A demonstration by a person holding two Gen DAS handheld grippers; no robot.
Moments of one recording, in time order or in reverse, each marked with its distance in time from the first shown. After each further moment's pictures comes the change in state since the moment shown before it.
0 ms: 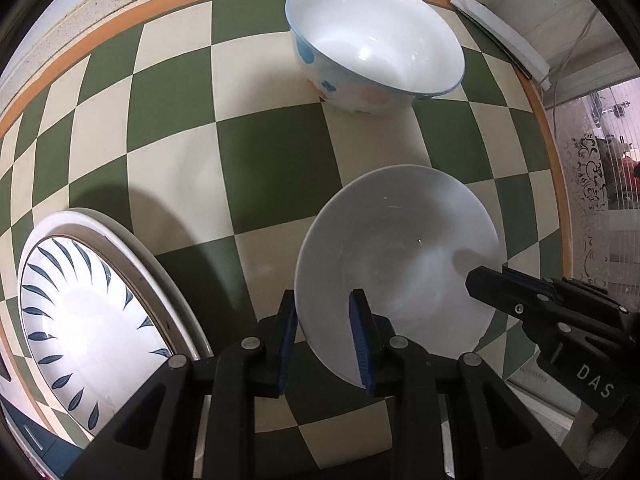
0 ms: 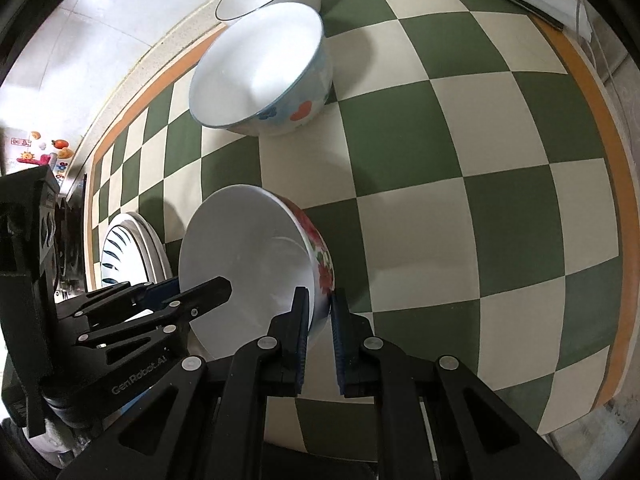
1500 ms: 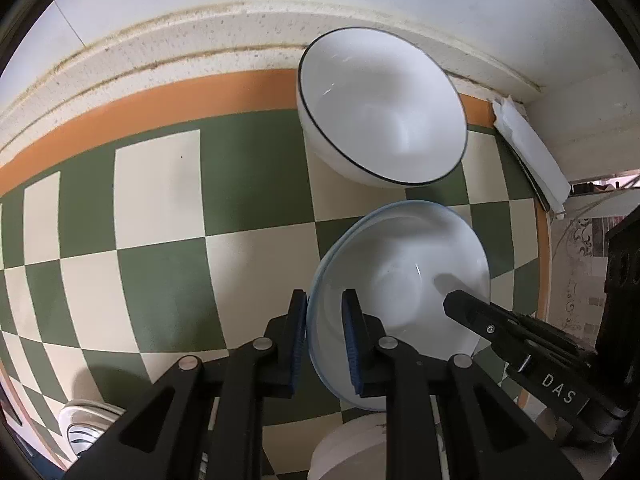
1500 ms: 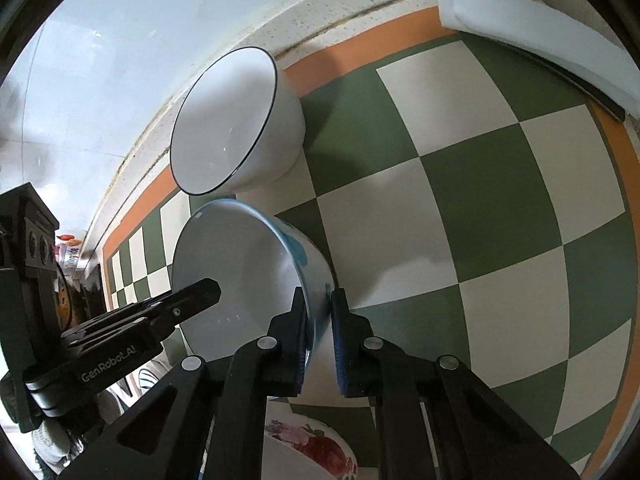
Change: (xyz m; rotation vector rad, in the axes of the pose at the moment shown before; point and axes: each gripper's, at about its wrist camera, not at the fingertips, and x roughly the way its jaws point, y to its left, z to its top) left arm -0.010 0.023 0.155 -0.077 -0.050 -0.057; right arm 0.009 -0.017 0.145 0.126 -0.051 0.088
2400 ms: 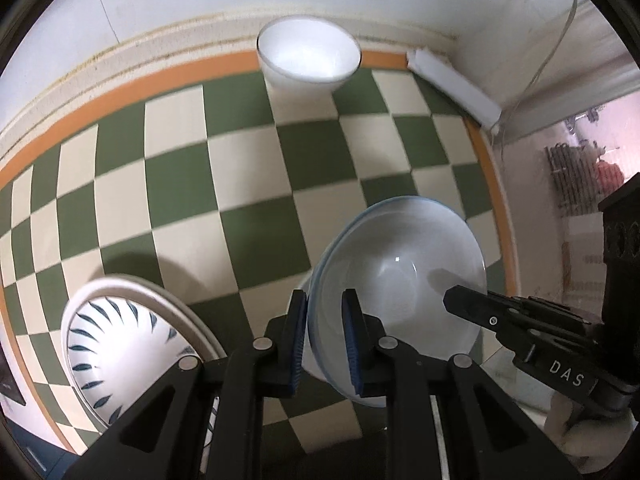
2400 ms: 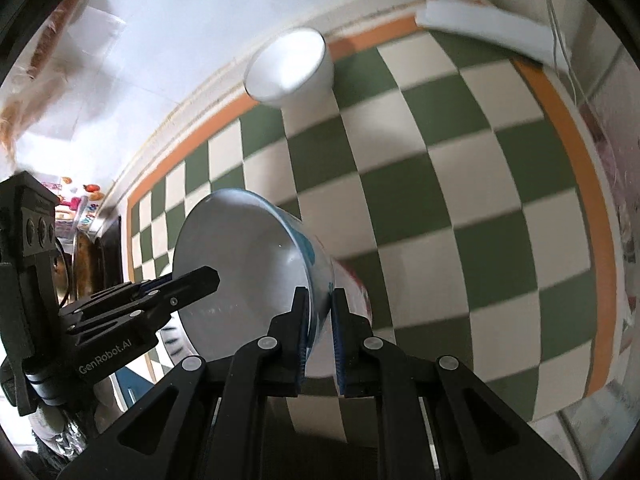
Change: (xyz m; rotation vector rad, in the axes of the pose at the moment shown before) left arm -0.065 -0.020 -0.119 0.121 -0.012 -0.030; right arm -0.093 0.016 -0.131 -0.046 -0.006 -0.002
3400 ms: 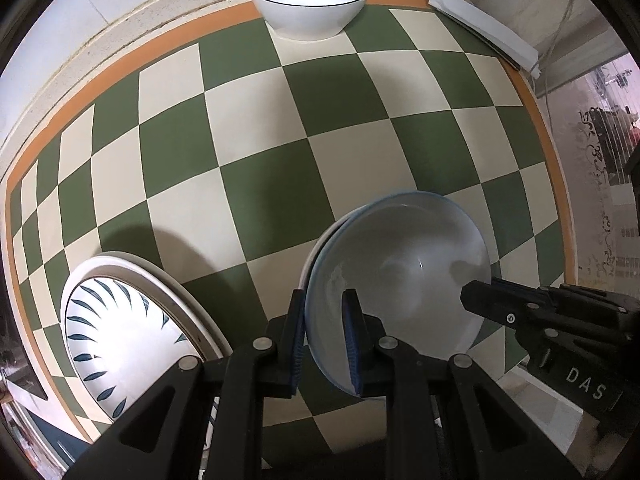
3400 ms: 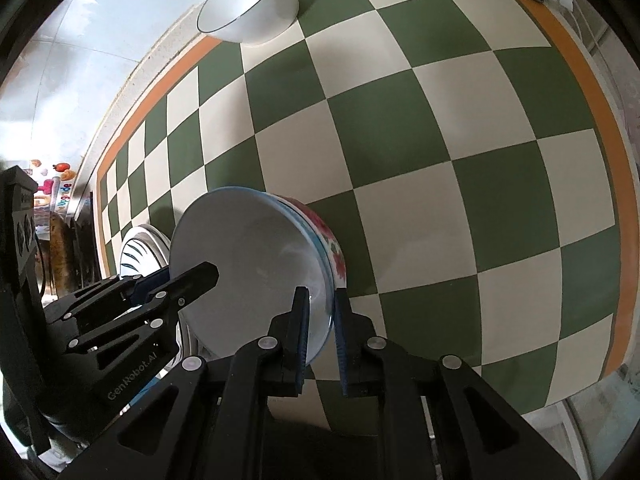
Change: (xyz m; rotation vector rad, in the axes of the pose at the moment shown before) left arm 0.048 -0.011 -0.020 0.044 0.083 0.160; right arm 0.056 -0.020 -0.012 0.030 0.136 -0.053
